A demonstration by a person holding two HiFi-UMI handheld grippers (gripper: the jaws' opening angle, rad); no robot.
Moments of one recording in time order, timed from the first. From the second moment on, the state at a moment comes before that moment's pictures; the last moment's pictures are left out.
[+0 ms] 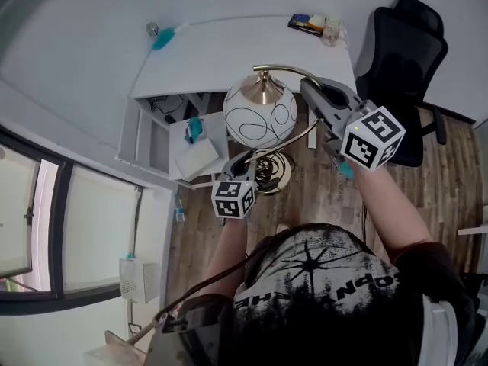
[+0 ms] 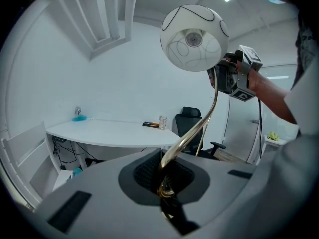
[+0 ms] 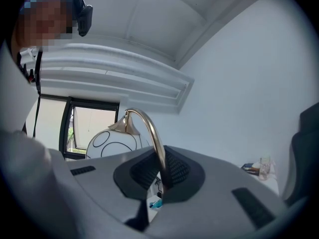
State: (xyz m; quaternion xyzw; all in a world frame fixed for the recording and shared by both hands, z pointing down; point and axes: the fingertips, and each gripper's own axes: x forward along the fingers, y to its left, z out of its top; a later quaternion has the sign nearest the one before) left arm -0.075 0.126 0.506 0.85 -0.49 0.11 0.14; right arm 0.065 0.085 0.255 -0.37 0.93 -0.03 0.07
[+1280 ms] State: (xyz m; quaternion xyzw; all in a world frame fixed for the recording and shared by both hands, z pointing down) left arm -0.093 -0.012 0.537 0.85 -0.49 0.13 0.16; right arm 0.047 -0.066 0.292 -0.37 0.93 -0.04 0.06
